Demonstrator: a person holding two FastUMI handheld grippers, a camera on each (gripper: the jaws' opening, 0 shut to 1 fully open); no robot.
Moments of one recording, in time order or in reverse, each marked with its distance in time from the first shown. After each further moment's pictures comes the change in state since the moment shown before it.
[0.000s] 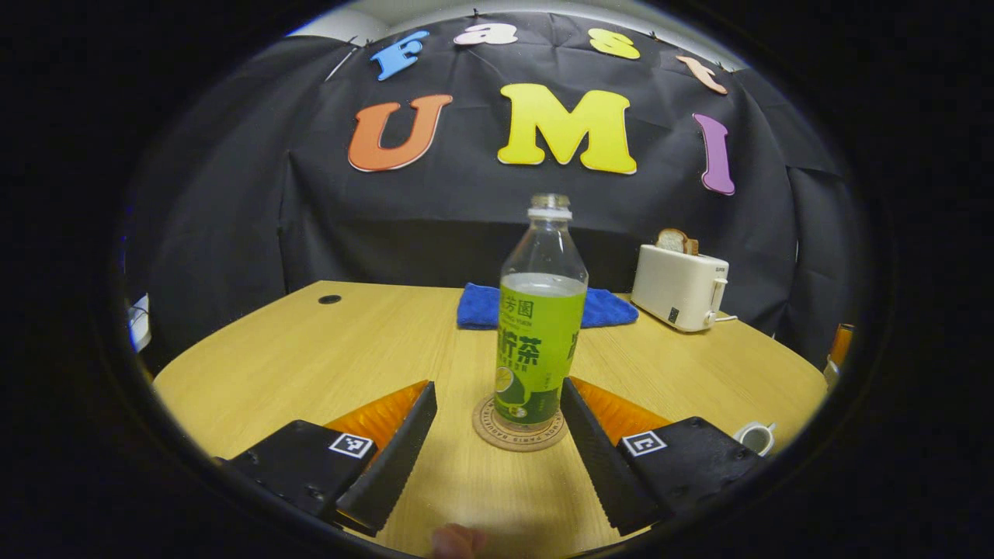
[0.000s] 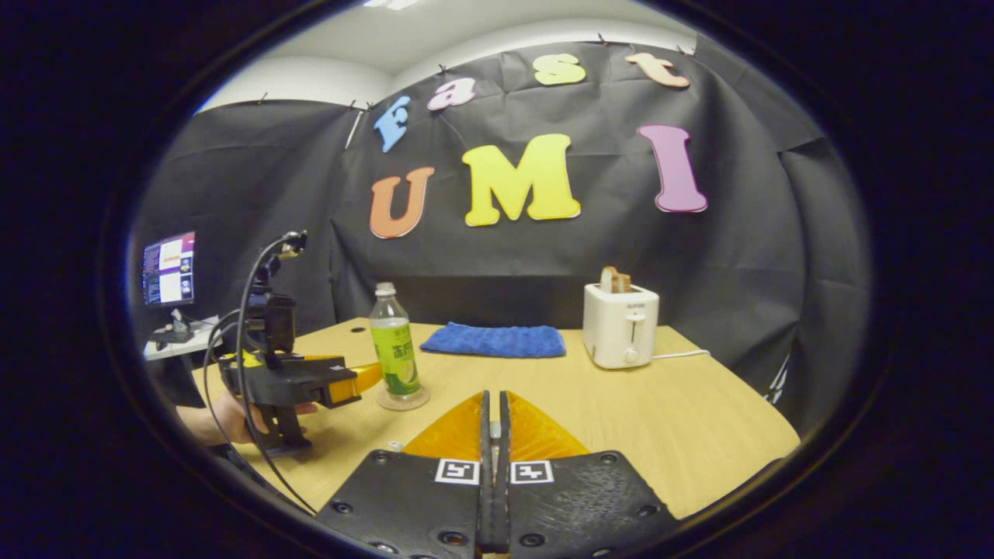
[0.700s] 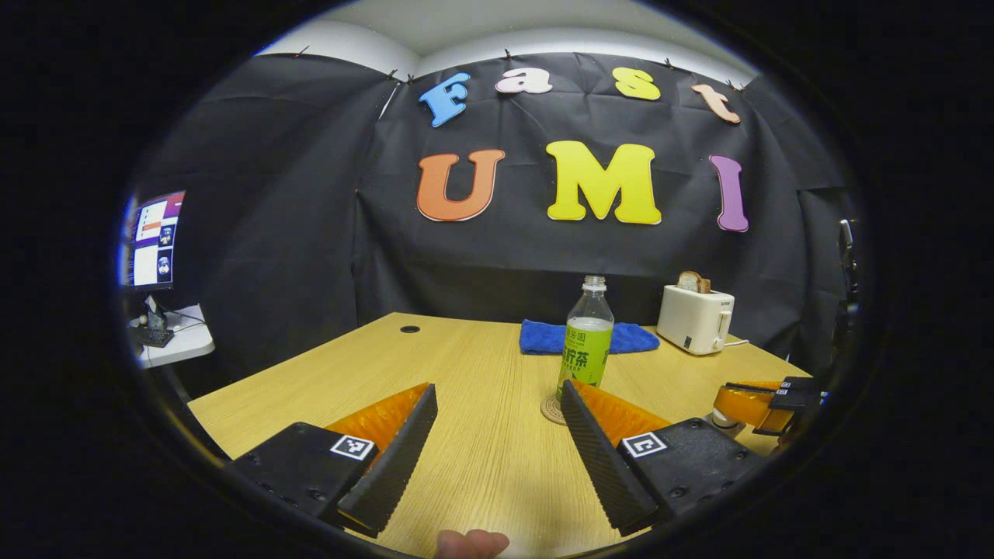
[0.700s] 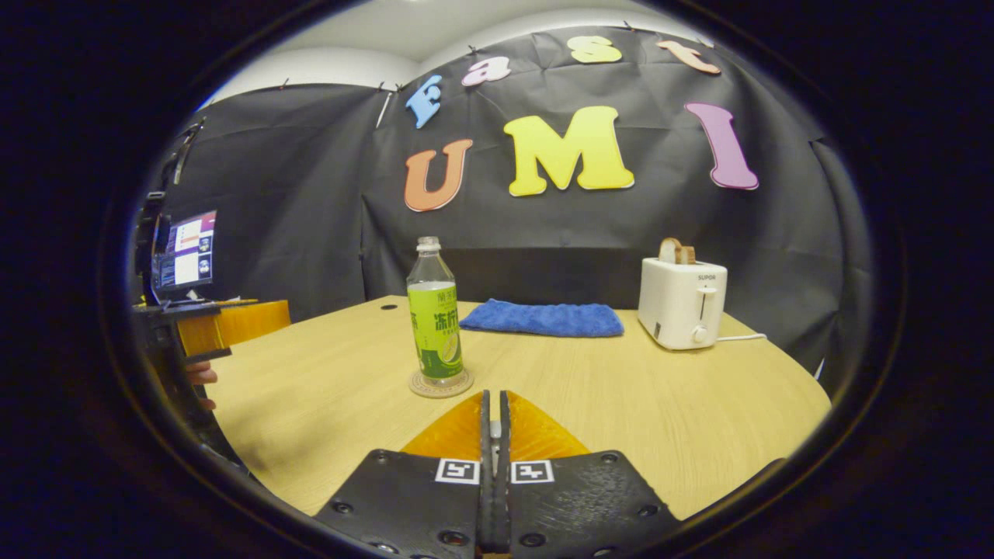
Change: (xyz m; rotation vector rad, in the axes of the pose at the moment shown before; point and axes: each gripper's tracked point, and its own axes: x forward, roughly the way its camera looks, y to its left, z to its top) left arm -0.102 0.051 0.029 -0.008 -0.116 0.129; right arm 0.049 0.039 -0.051 -0.028 0.072 0.073
